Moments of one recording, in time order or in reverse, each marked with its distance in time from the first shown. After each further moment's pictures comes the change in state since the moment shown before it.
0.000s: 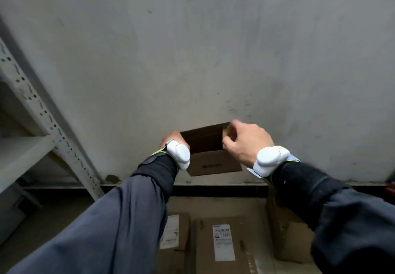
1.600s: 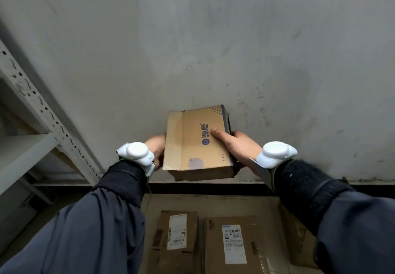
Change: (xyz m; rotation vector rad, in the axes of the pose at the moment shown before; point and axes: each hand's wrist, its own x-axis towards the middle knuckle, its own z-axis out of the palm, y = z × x) left_hand 0.003 -0.041 -0.042 -0.651 -0.224 -0.232; right_hand 0.024 -0.015 0.054 0.732 -0.359 0.391
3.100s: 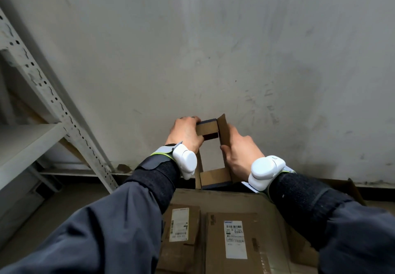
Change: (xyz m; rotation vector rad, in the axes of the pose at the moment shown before) left_hand -0.013 0.003 0.042 0.932 0.187 0.690; right_hand -0.020 0.008 0.016 -0.520 0.101 -0.397
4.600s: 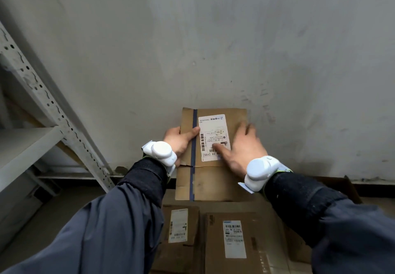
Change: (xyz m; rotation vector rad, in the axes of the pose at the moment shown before) left_hand 0.004 -0.028 0.022 -1.026 -0.149 -0.418; right_hand 0.002 0.006 0.000 -0.117 0.107 0.224
